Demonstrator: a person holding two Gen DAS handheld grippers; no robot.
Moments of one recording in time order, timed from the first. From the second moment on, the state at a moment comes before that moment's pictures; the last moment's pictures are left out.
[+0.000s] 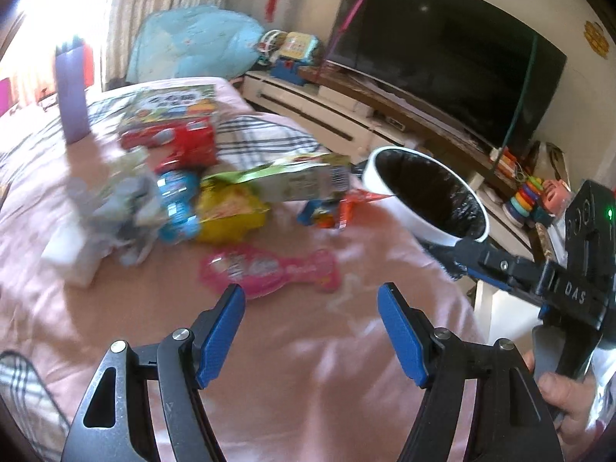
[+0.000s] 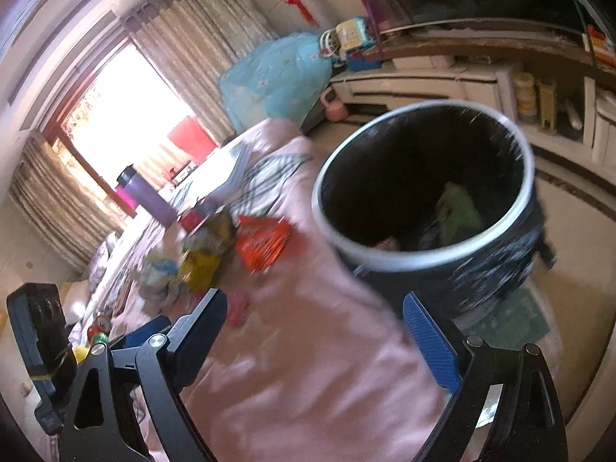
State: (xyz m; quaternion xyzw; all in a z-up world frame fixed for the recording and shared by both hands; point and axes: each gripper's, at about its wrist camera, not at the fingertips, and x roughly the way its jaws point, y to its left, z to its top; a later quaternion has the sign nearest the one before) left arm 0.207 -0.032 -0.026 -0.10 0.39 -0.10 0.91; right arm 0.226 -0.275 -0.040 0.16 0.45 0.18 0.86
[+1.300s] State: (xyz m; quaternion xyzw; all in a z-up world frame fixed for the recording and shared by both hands) left arm 0.227 0.089 -0.021 -0.16 0.37 0.00 0.92; right arm 0.256 -0.162 -0.041 0.05 0.44 0.26 0.86
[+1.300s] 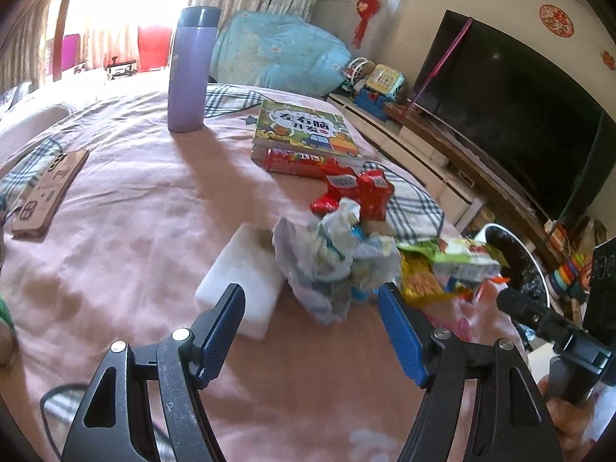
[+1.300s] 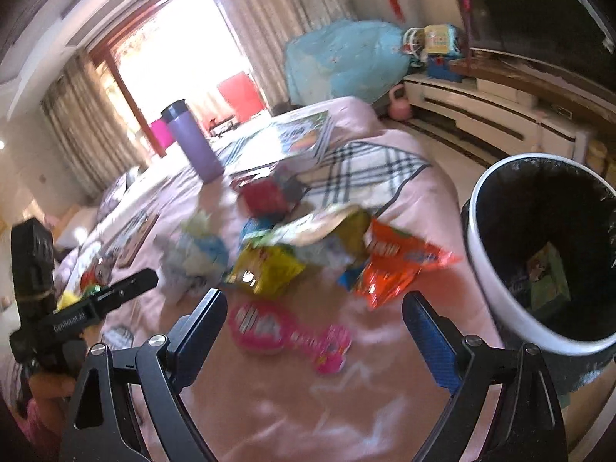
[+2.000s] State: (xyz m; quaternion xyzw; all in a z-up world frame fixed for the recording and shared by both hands) left arm 0.258 0.070 -0.031 -0.13 0.36 -0.04 0.92; right arm 0.265 -0.160 -0.038 0.09 0.42 0.29 0.86
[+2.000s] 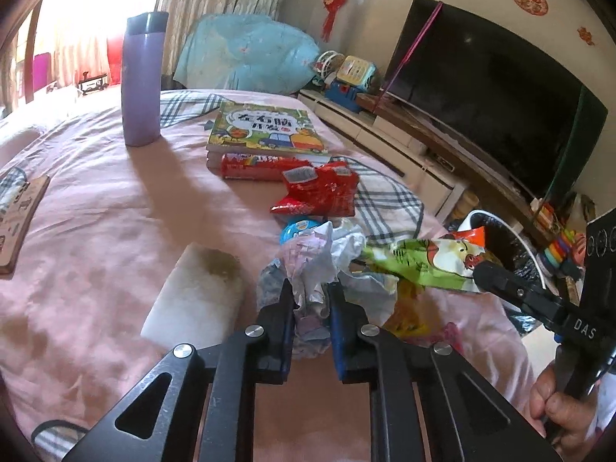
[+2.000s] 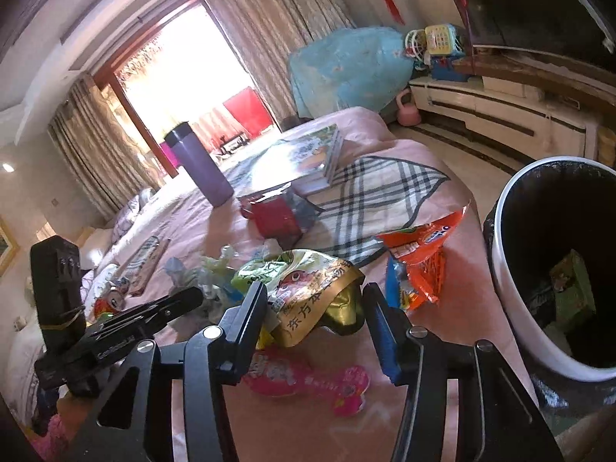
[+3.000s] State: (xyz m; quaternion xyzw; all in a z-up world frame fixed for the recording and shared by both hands) left arm 0.205 0.009 0.014 -0.11 0.32 -0.13 0.93; right arm 0.204 -0.246 0.018 0.13 0.35 0.23 0.90
